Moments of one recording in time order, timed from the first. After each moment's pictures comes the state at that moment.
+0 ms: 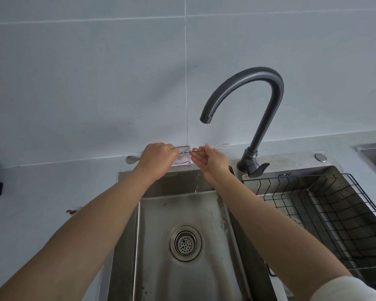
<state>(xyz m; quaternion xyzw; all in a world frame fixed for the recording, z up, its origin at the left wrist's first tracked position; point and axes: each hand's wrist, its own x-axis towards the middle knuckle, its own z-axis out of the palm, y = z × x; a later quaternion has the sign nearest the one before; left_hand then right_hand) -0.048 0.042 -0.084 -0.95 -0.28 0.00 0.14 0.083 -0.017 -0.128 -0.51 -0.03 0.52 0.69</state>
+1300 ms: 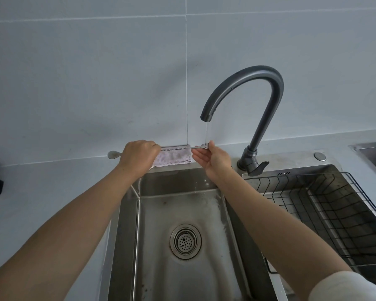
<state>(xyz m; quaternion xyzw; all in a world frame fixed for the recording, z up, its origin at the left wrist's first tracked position) -0.084 0.064 -0.100 -0.94 -0.29 -0.11 0.13 0.088 -0.016 -0.125 -0.49 0.01 0.52 0.69</state>
